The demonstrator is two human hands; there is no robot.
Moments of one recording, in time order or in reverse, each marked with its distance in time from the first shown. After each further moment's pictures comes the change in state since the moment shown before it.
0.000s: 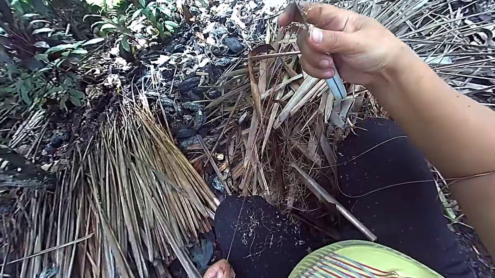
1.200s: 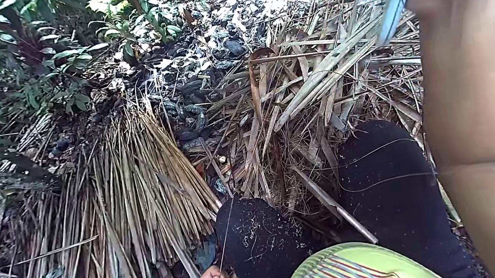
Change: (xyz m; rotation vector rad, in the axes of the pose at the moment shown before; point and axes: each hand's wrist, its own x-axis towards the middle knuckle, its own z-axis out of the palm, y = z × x) left_hand -0.011 0.013 0.031 0.431 0.259 0.139; right_hand -0.008 -0.038 -0.100 -0.129 0.561 -0.216
